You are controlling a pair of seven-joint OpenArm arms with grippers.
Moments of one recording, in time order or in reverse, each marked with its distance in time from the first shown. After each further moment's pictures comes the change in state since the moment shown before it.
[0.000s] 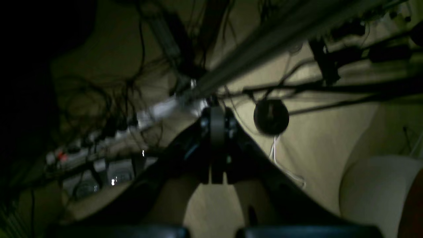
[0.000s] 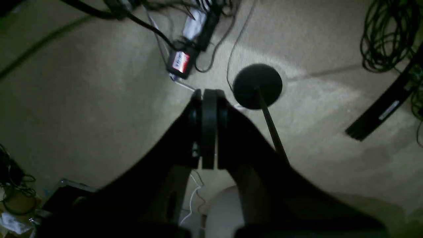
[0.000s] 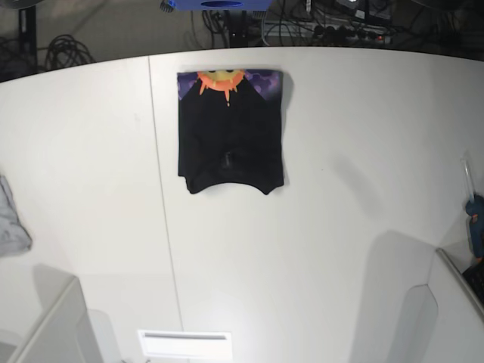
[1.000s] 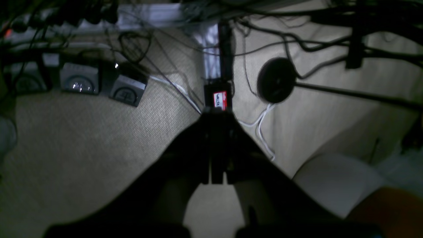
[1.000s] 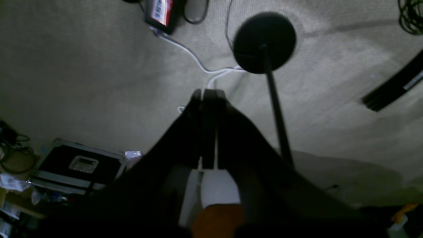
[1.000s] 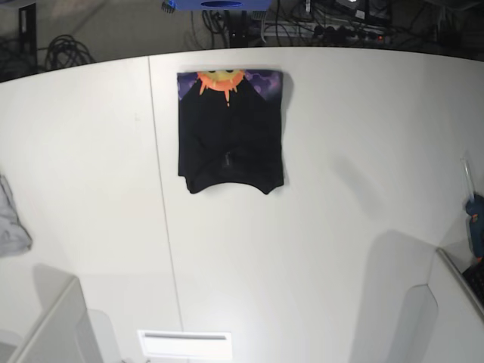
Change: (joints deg) left arm -32.9 9.0 10.9 -57.4 -1.0 0.2 -0.1; right arm 28.6 -2.0 -3.0 -45.9 0.2 0.0 2.4
